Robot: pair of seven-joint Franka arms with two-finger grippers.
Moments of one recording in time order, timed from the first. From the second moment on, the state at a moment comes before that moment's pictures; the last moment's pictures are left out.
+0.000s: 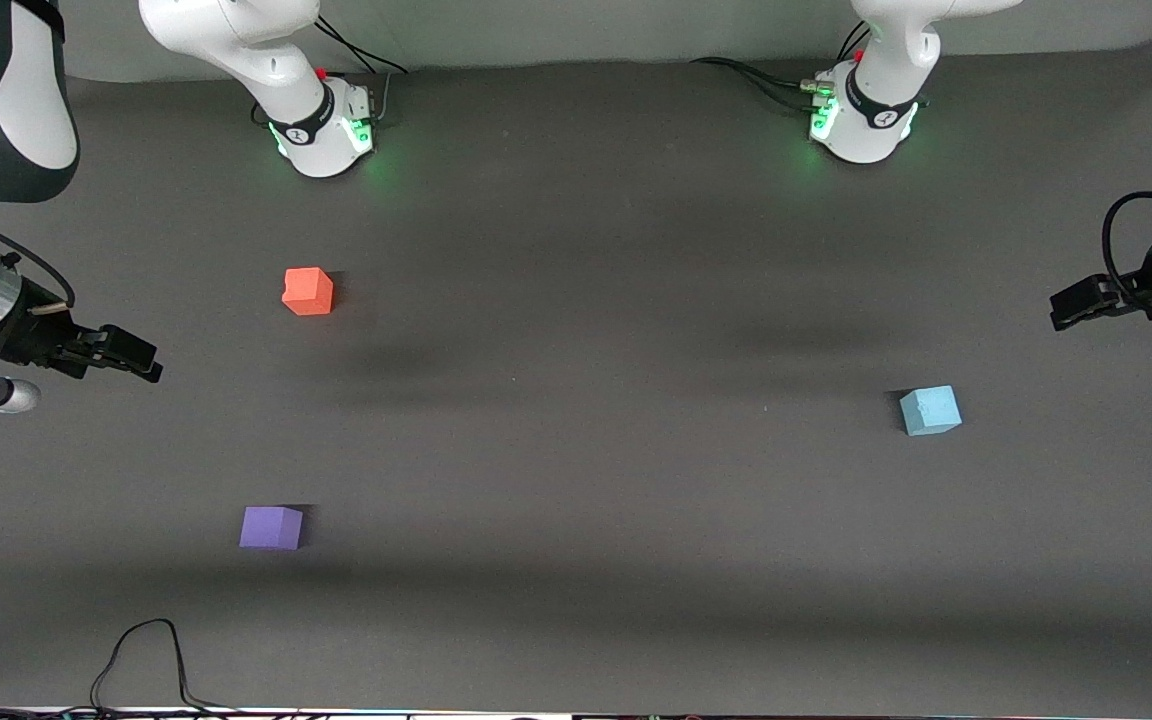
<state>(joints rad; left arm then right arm) 0.07 0.07 -0.06 -1.61 0.07 1.62 -0.08 0.22 0.08 -0.24 -1.70 0.04 1.84 0.07</state>
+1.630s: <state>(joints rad) 0.06 -0.10 -0.05 -1.74 0.00 1.53 -0.08 0.22 0.09 -0.24 -1.65 0.04 1.76 0.07</state>
